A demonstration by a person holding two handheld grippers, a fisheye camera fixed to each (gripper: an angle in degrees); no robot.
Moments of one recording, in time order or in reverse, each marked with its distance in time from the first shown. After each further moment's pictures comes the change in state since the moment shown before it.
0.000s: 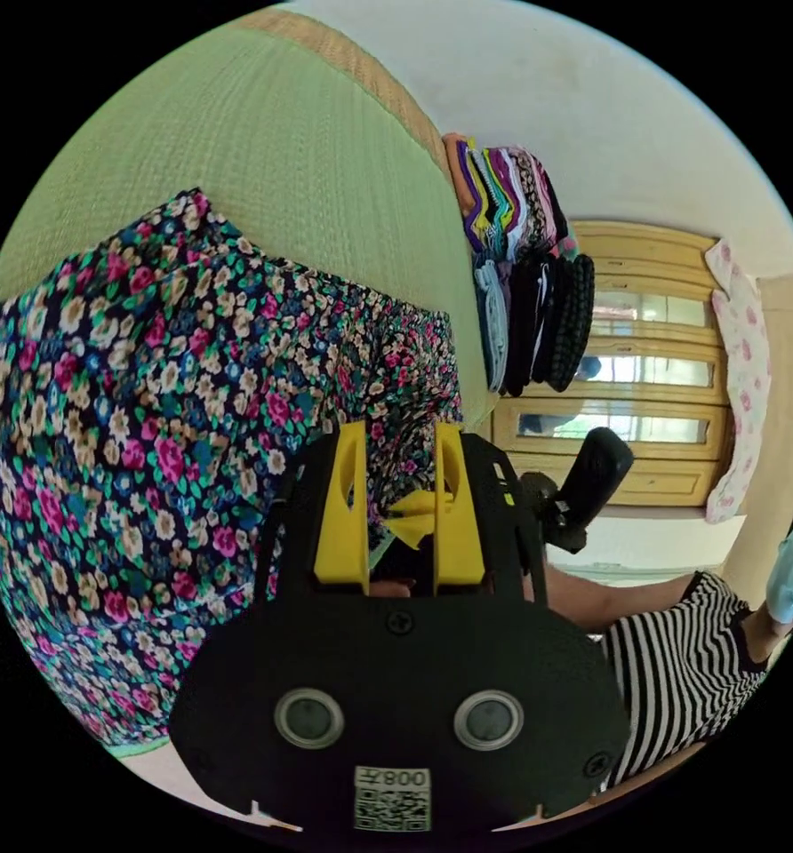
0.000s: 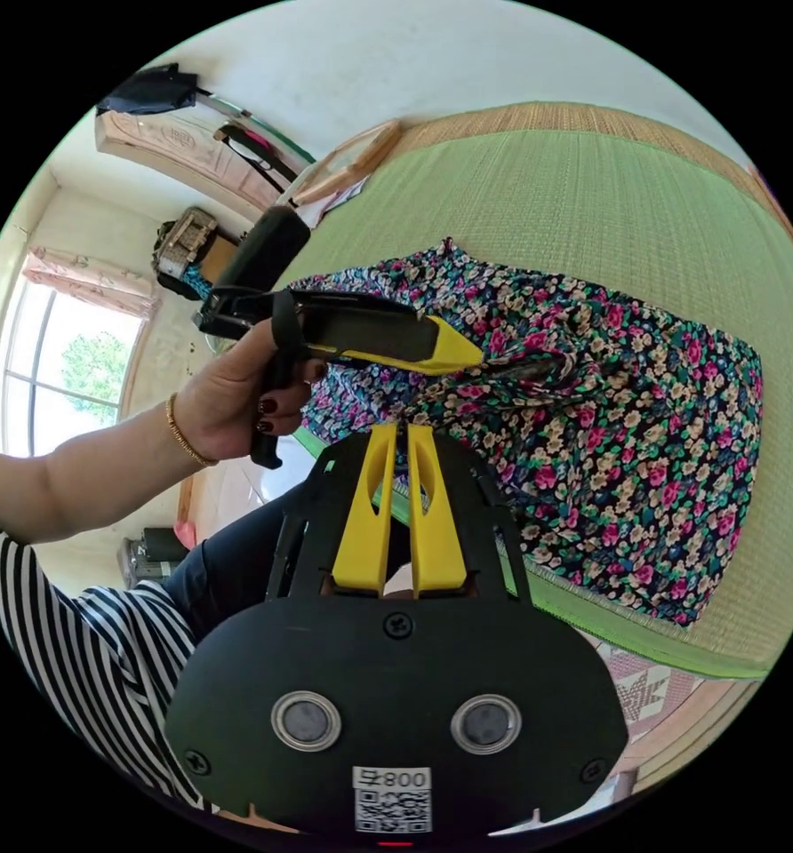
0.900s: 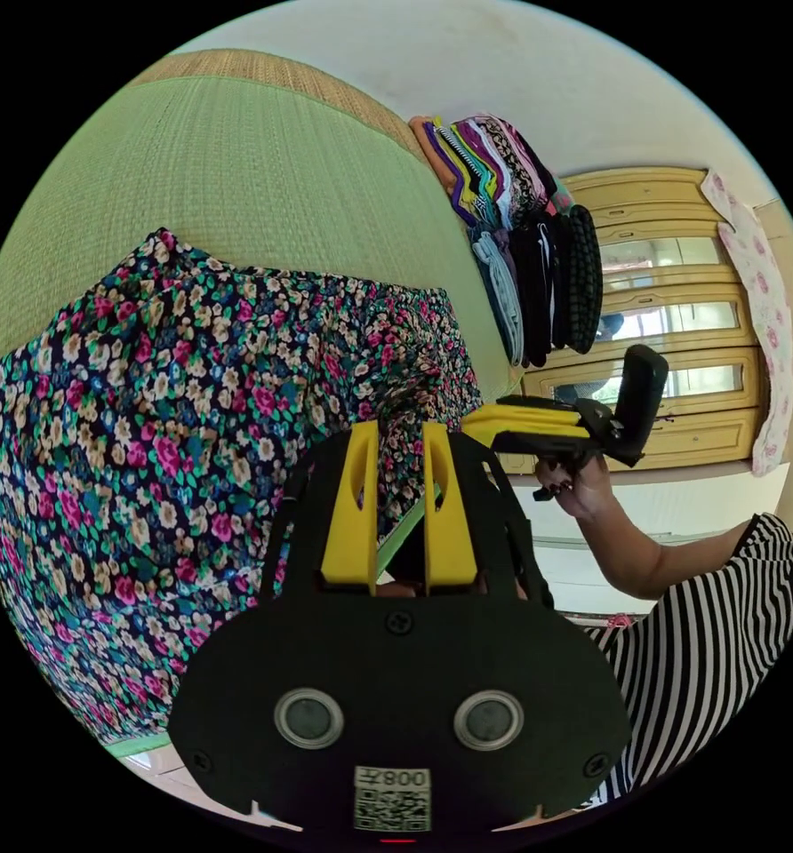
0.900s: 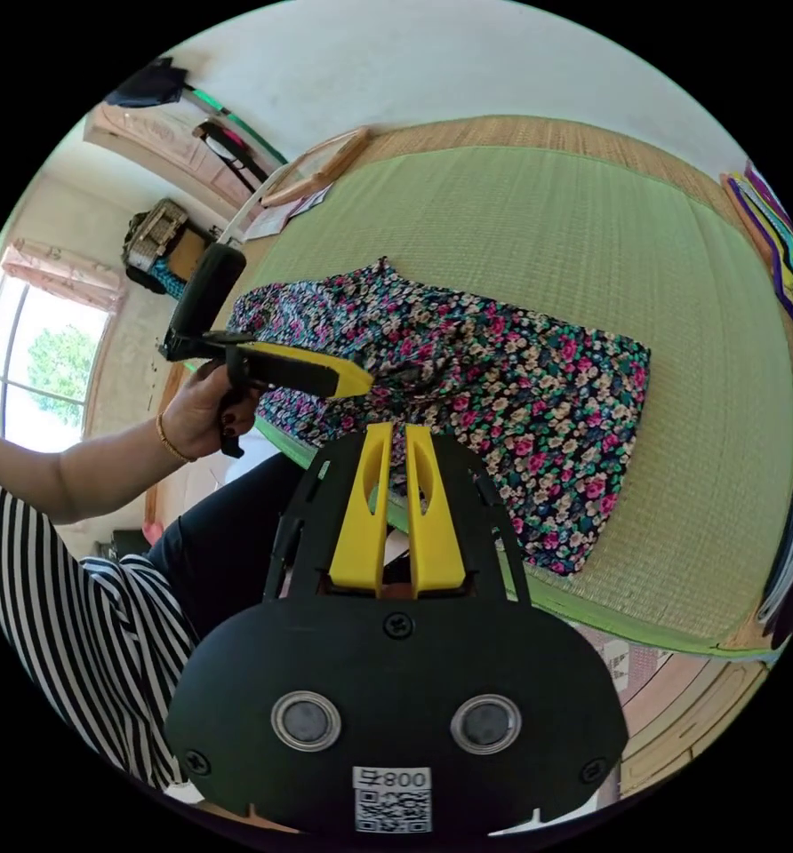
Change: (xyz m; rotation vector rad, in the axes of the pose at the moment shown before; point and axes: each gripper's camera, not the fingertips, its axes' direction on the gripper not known) left arm 0.002 0.062 -0.021 0.044 -0.050 0.099; right arm 0.014 -0.036 -0.089 0.007 0.122 0.032
